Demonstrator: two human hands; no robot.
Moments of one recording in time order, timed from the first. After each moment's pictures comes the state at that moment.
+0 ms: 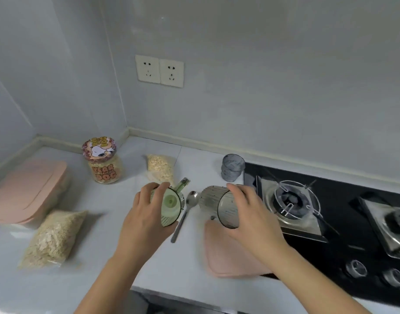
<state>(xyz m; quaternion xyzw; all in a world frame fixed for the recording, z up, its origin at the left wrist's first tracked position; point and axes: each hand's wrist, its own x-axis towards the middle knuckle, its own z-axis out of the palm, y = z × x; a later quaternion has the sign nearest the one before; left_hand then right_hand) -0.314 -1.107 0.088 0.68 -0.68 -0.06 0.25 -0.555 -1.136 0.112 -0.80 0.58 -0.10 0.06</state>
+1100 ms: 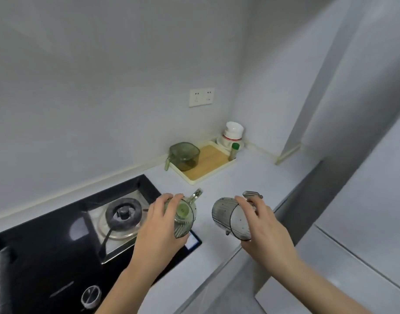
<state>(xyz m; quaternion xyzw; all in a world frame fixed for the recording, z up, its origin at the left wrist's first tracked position) -1.099 -1.051 0.121 0.27 -0.91 -0.17 0.27 -1.260 -0.878 0.148 -0.46 0.88 -0.09 -0.05</state>
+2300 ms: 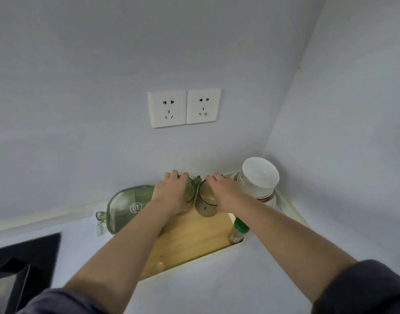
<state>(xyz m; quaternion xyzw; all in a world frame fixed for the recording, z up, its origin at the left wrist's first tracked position) -1.638 -1.367 0.054 0.47 -0.88 -0.08 -0.02 -1.795 -1.307 0.057 -0.68 0.73 0.09 0.06</state>
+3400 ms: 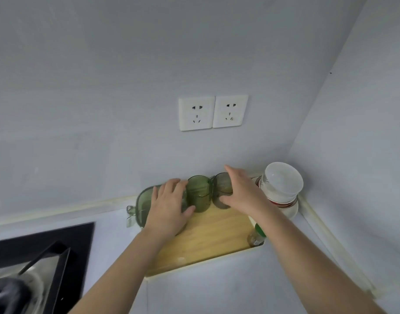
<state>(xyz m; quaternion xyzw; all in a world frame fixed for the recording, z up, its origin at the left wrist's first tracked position) -1.562 -1.327 0.058 0.50 -0.84 -0.11 0.18 -1.765 -1.292 0.095 -0.61 0.76 -0.12 0.18</state>
